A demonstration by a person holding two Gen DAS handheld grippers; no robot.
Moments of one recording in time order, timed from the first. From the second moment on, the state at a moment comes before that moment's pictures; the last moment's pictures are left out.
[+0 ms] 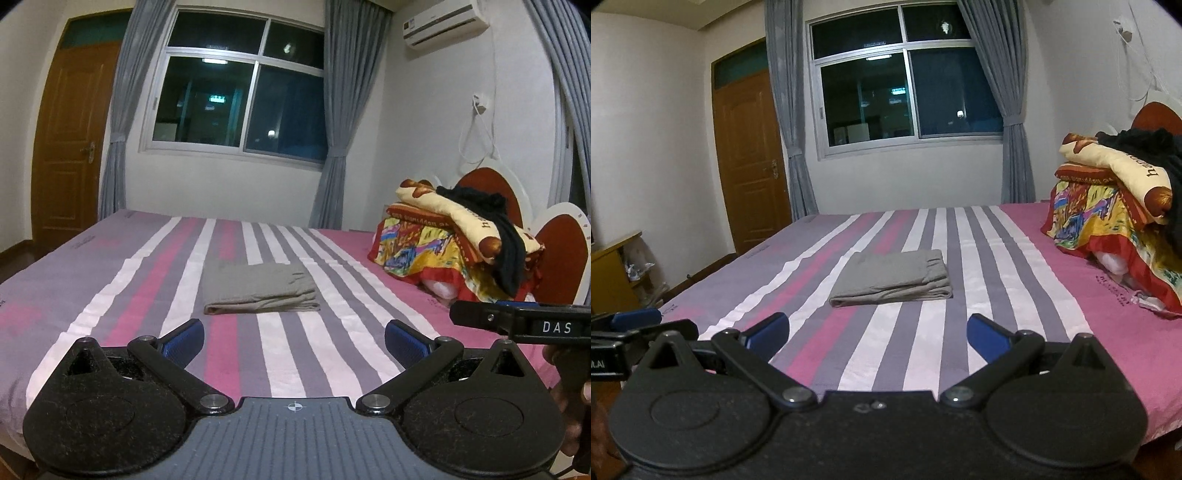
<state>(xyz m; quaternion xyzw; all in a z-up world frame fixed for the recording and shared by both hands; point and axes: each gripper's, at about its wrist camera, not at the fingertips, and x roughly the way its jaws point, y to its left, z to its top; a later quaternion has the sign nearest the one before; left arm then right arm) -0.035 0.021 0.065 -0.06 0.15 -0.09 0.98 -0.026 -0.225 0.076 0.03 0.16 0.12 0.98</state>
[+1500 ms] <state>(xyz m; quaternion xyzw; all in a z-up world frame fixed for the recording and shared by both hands) -0.035 0.024 0.062 -0.06 0.15 -0.09 0.98 -0.043 -0.222 0.075 0.02 0.15 0.13 0.98</state>
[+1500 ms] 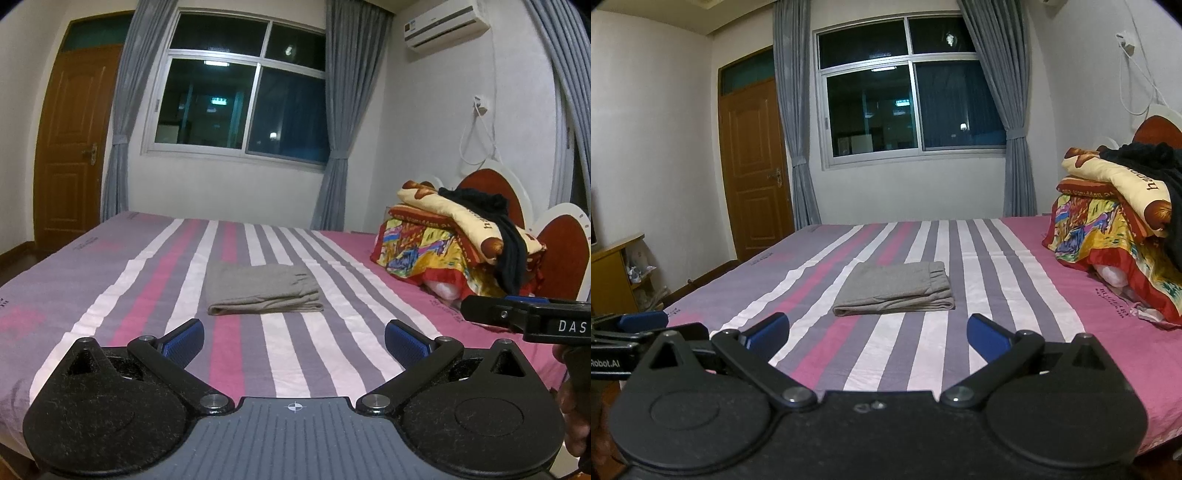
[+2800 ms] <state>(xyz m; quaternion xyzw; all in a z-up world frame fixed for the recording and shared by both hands) -0.040 0.020 0.064 -0.05 0.14 -0.10 0.98 -0.044 -0.209 0.082 0.02 0.14 0.12 0.98</state>
